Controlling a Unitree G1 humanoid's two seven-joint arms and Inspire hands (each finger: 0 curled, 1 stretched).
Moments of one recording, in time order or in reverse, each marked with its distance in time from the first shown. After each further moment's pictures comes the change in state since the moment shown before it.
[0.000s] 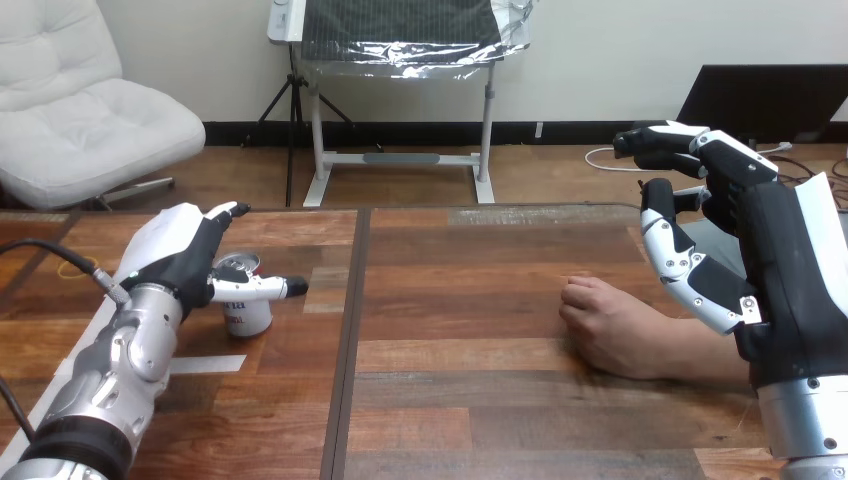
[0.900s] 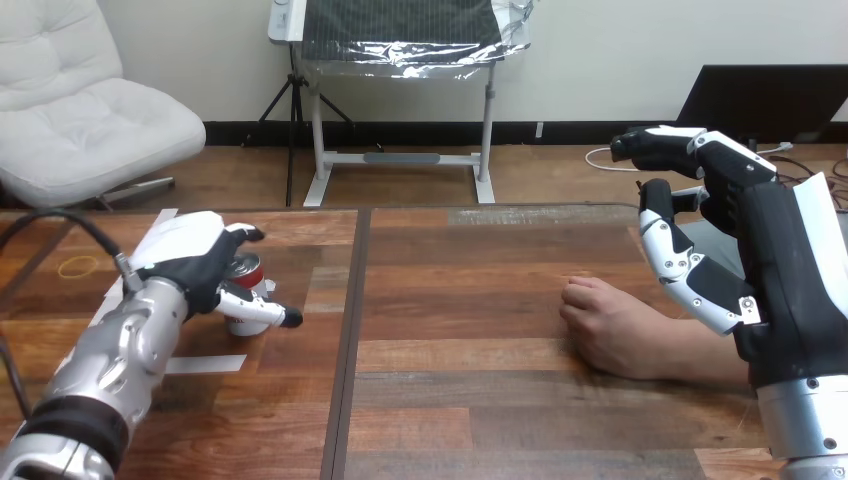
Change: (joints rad) left arm -0.062 0.036 -0.130 0.051 0.118 0.003 -0.063; right arm 0.000 -0.001 0.000 0.000 0.004 -0.001 0.007
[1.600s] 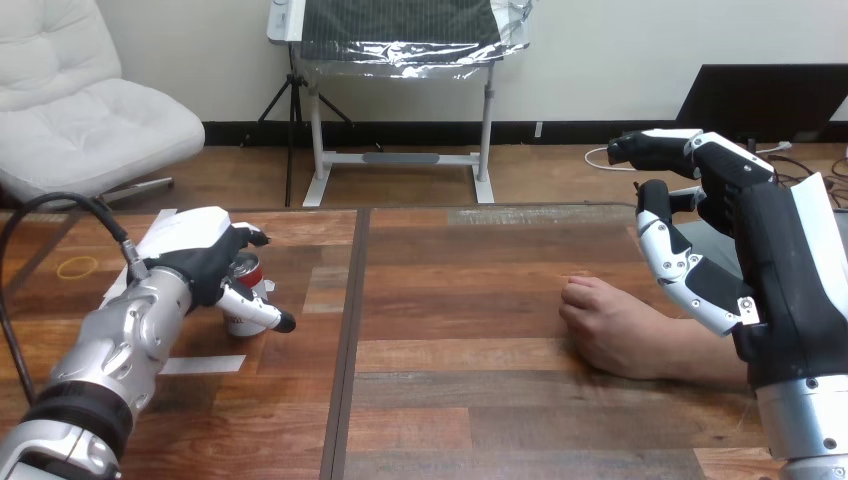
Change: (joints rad) left arm -0.037 0.000 -0.022 0.007 0.007 0.028 -0.053; right arm 0.000 -0.001 0.000 -0.001 0.006 0.000 0.009
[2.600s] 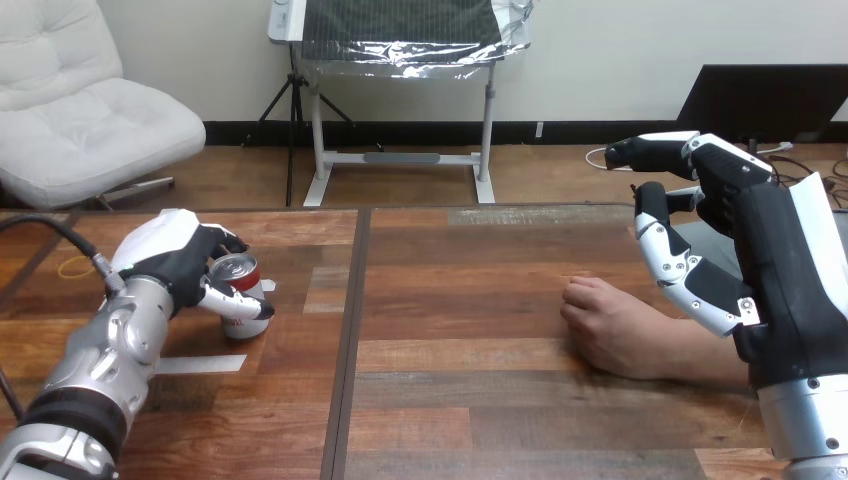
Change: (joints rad) left arm 0.000 -0.005 0.038 0.066 -0.123 0.019 0.061; right arm 0.000 -0.005 -0.007 -0.001 0.005 0.000 0.016
